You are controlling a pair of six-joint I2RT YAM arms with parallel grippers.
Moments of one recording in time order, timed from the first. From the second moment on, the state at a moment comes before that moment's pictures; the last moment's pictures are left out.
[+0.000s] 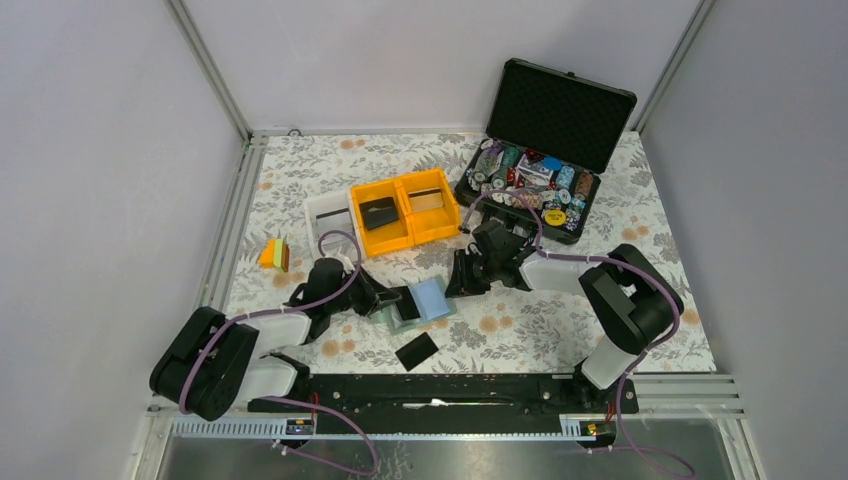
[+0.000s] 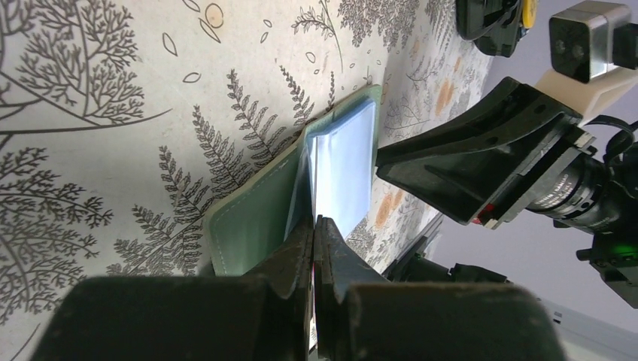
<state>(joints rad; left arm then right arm) -0.42 1.25 0.20 0.43 0.41 -1.11 0.65 1.67 0.76 -0.01 -0.39 0.58</state>
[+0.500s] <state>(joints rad) -0.42 1.28 0.17 0.55 0.43 -1.17 0.65 1.68 0.76 0.00 -0.40 0.60</state>
